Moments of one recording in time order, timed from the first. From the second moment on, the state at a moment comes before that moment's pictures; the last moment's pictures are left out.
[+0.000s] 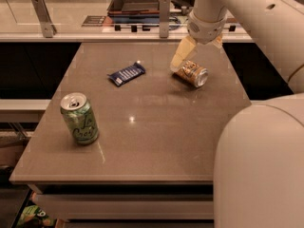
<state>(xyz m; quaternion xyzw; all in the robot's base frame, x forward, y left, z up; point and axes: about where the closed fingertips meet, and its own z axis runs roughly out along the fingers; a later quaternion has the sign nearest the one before) 0.683 -0.155 0.891 -0.29 0.95 -0.03 0.11</state>
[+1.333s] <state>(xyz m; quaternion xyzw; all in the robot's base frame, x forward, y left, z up) 0.698 -0.147 0.857 -0.29 0.96 0.00 0.07</state>
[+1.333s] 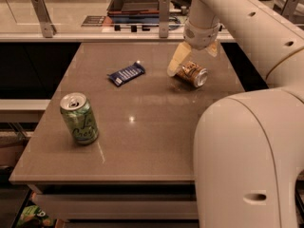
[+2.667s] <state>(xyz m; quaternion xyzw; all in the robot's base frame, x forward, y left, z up) 0.725 -0.120 0.827 -0.32 0.94 0.03 0.06</state>
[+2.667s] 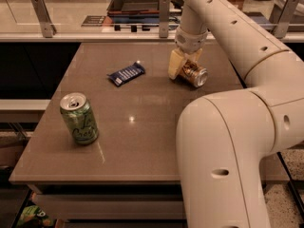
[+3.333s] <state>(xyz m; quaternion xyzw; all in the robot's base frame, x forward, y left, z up) 0.736 -0.114 0.822 -0.32 0.94 0.03 0.08</state>
